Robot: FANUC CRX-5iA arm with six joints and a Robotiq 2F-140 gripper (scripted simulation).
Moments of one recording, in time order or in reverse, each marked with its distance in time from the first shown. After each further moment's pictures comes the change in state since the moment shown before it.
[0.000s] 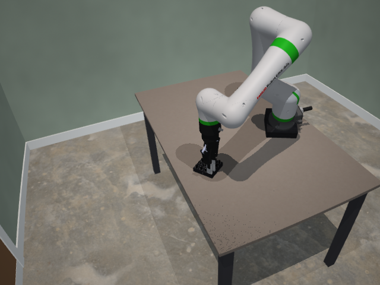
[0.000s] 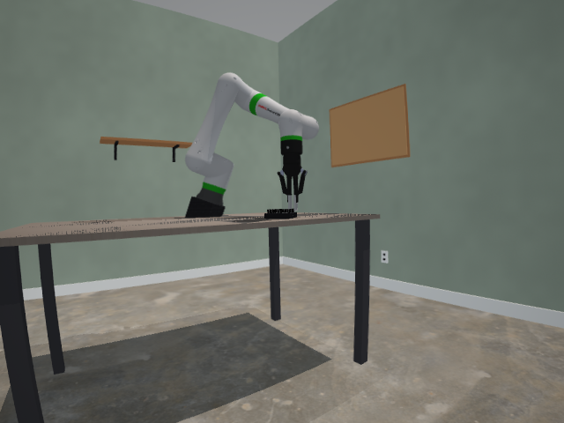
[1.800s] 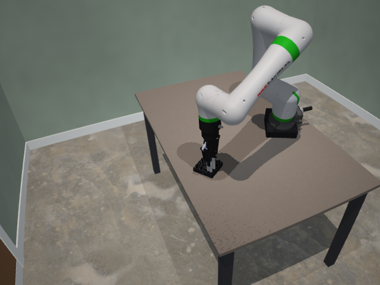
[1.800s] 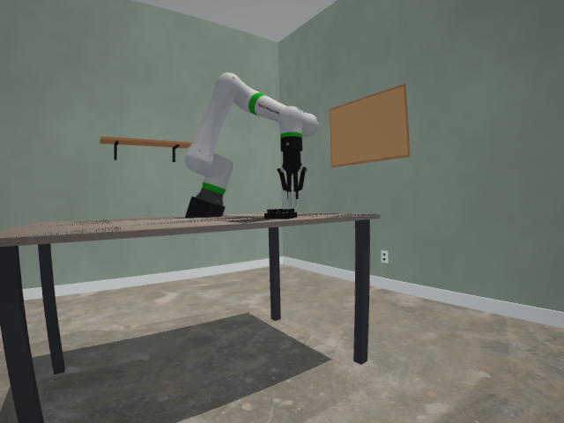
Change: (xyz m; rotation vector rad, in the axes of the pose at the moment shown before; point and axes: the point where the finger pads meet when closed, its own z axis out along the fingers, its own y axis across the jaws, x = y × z) arm 0.000 0.000 -0.014 0.000 0.000 0.000
